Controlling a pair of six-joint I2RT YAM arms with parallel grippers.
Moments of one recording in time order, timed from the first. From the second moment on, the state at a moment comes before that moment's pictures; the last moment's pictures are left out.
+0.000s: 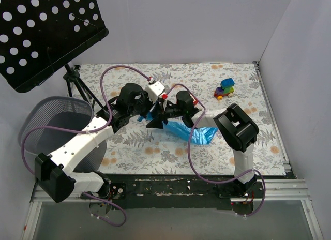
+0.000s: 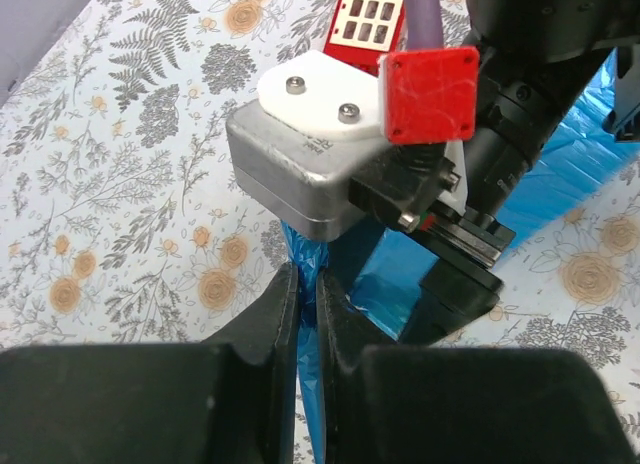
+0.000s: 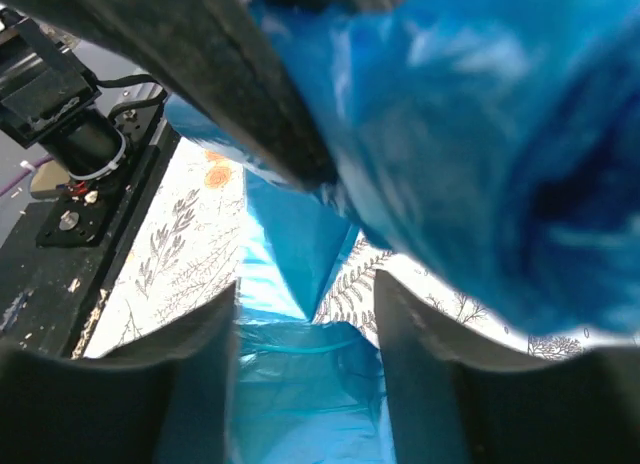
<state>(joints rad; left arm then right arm) -0.64 1.25 1.14 -0.40 0.02 0.28 0.70 1.99 1.08 0.80 -1.04 0.12</state>
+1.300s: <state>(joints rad) -0.57 1.96 1.21 0.52 -0.25 0.52 0.35 1.25 1.11 -0.45 -0.86 -0.36</state>
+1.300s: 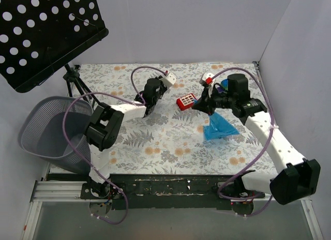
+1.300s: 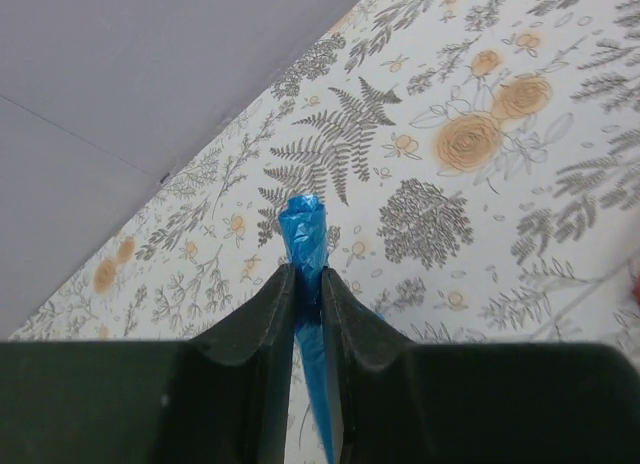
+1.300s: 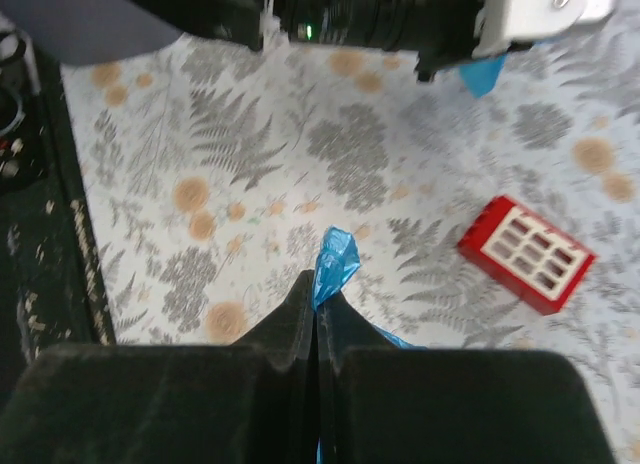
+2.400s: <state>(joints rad) -0.69 1.58 1.16 0.16 0.70 0.09 0.35 1.44 2.02 -0.17 -0.55 -0.11</state>
